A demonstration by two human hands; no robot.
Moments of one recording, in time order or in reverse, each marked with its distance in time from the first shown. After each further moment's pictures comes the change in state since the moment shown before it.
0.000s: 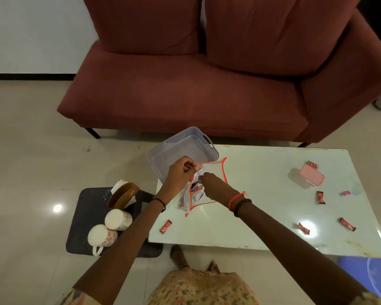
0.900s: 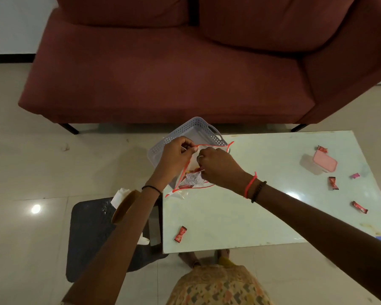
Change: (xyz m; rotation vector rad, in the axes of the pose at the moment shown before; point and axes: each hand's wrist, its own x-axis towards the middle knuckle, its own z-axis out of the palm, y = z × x) left_hand 0.105 -0.057 -0.074 -0.023 -0.089 0.066; right_hand 0.096 -0.064 -0.039 -0.382 0.155 -0.069
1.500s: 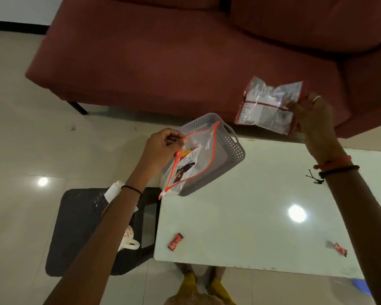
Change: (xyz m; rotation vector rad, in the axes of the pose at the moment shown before) left_hand 0.031 -0.052 -0.018 -0.162 0.096 -0.136; right_hand 0.039 0.167 -0.018 1.310 0.537 0.605
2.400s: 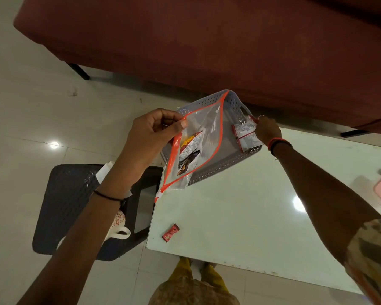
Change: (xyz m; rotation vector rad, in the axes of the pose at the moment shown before) left_hand 0.002 -0.011 0.006 -0.099 0.098 -0.075; right_hand 0.108 0.212 0.109 -1.061 -0.294 0.045
